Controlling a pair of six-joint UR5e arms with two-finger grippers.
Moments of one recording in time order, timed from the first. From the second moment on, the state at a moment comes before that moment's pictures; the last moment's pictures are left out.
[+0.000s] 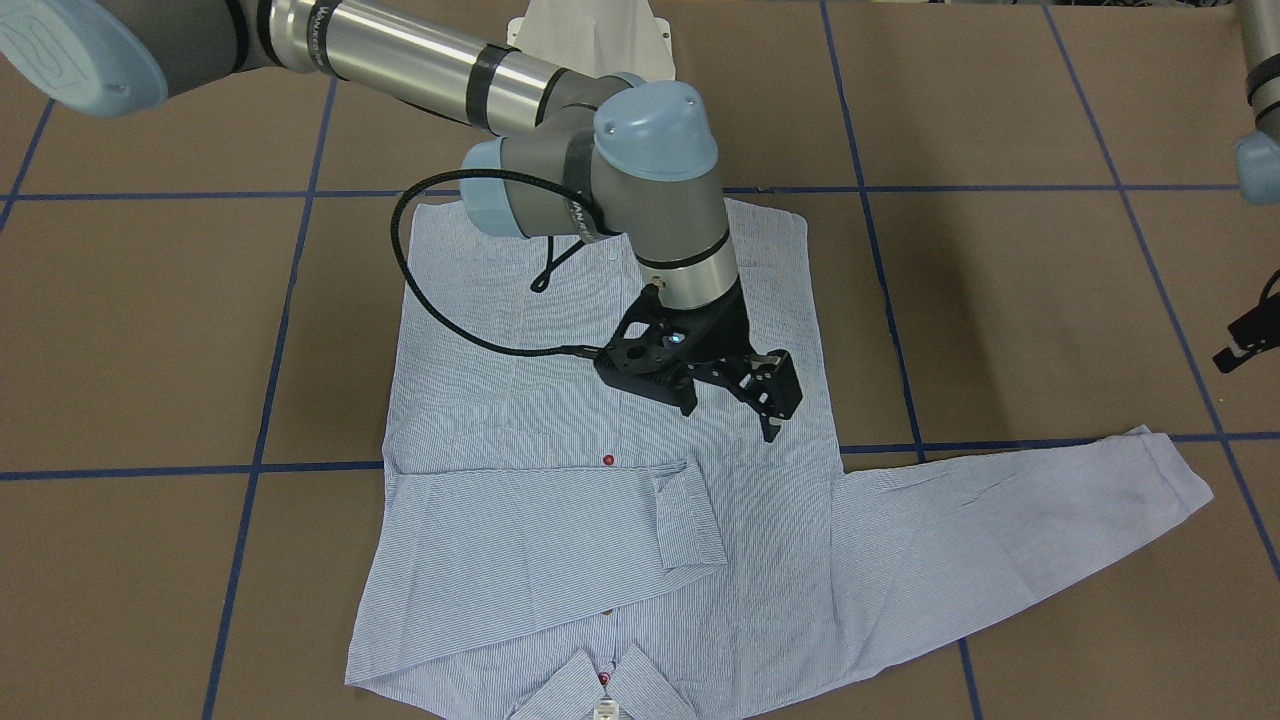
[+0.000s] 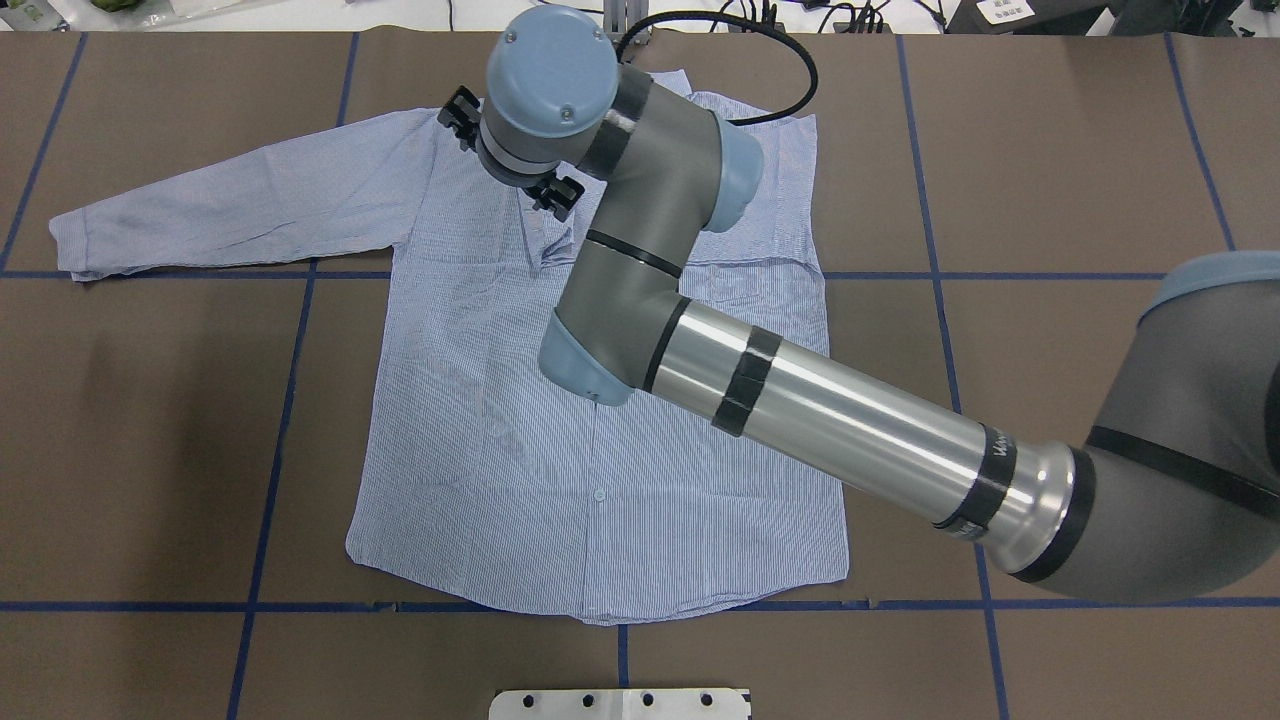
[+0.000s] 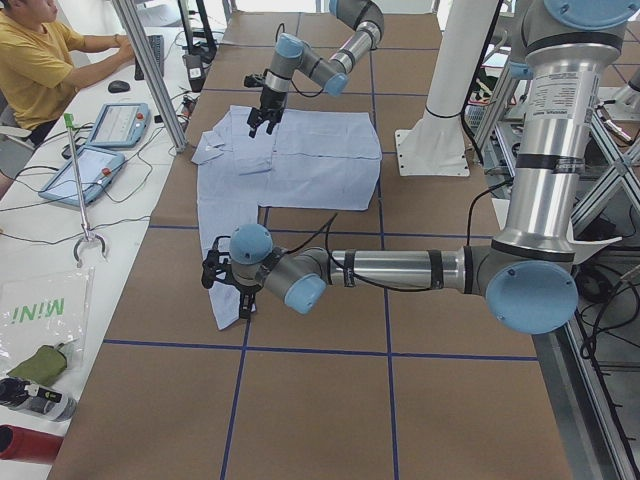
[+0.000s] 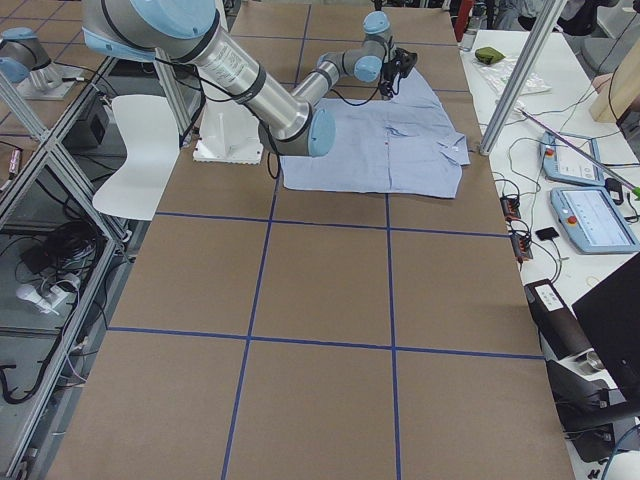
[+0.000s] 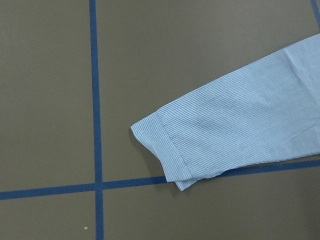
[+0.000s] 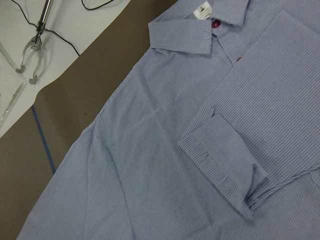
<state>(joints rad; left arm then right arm) -1.33 -1.68 -1.37 -2.25 -2.38 -0.58 0.63 -0.49 1.18 -1.15 1.73 1.84</state>
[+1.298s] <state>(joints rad) -1.22 -1.82 -1.06 -2.46 -2.27 -0.64 0.68 -0.76 1.47 -1.16 1.76 1.83</state>
